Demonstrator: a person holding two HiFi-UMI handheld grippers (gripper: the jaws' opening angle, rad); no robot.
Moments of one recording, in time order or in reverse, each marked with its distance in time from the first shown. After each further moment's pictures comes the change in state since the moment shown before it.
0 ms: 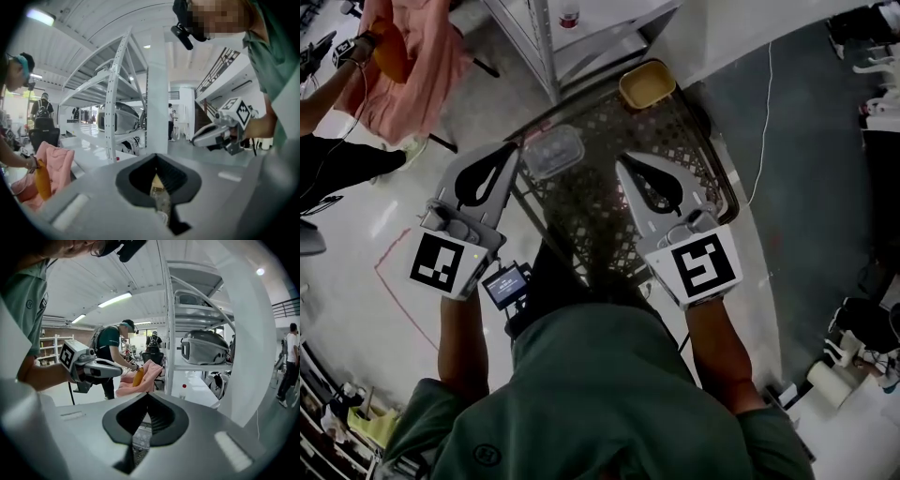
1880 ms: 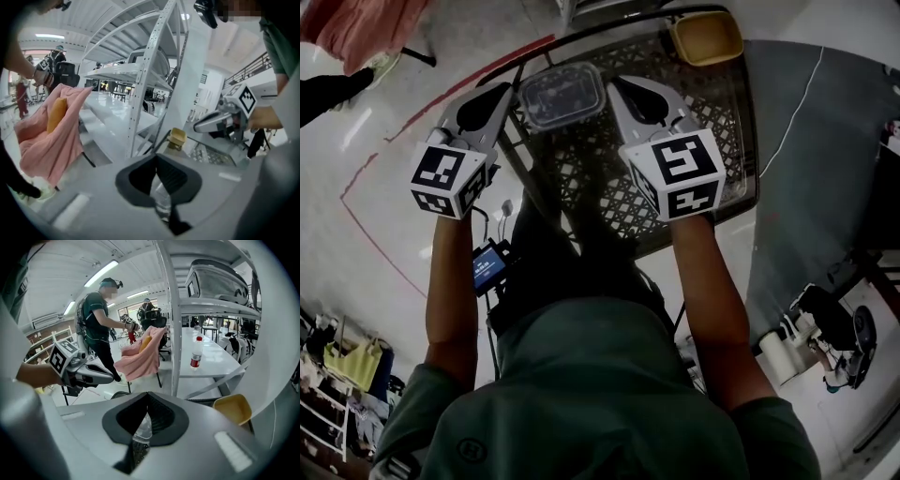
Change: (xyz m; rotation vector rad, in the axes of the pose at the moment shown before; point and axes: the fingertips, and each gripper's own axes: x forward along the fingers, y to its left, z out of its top) left arm 0.077 0.102 -0.291 -0.312 0.310 0.106; right arm 0.212 -0.036 -0.203 0.103 0.350 0.122
